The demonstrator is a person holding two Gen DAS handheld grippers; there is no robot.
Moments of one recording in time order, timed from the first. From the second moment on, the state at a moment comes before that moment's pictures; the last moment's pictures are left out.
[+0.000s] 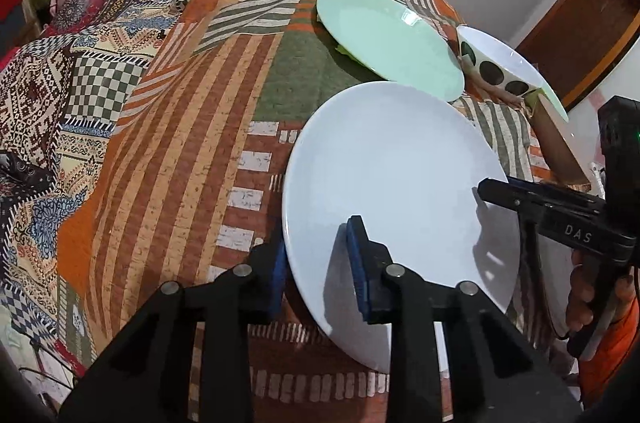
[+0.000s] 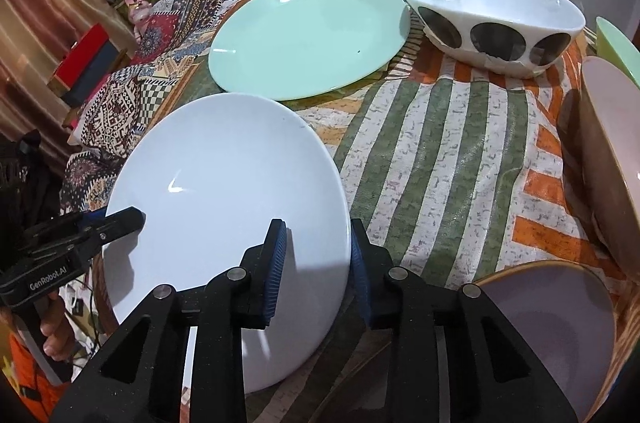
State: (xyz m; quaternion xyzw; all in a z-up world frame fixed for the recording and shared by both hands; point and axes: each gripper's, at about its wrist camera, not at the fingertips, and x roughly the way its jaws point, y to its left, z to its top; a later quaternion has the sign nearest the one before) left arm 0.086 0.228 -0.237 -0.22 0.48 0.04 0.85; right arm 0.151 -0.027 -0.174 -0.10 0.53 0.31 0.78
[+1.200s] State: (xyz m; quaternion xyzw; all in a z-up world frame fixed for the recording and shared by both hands) left arm 0.047 0.171 -0.134 -0.17 0.40 0.04 0.90; right arm 0.113 -0.086 -0.097 -0.06 0.46 0.32 0.83
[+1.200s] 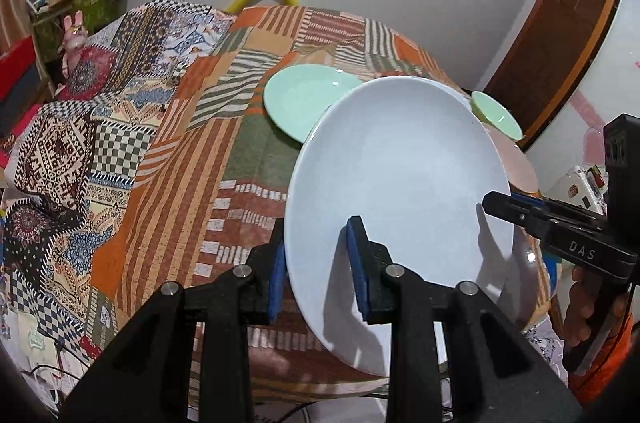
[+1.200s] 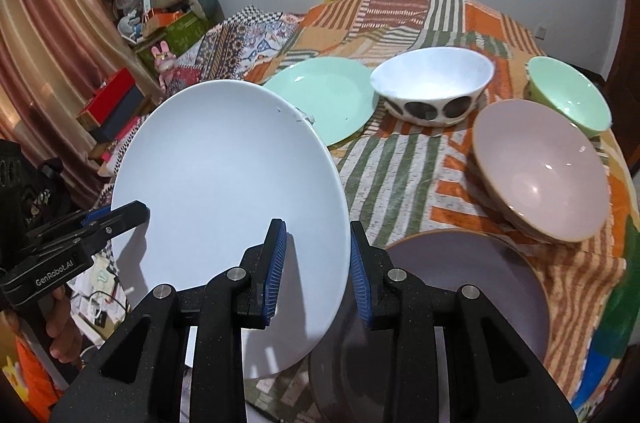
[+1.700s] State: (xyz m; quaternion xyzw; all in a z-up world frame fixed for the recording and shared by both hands) left arm 0.046 0.118 -0.107 -0.13 0.40 0.01 0.91; right arm 0.102 -0.138 -0.078 -0.02 0.43 0.31 0.85
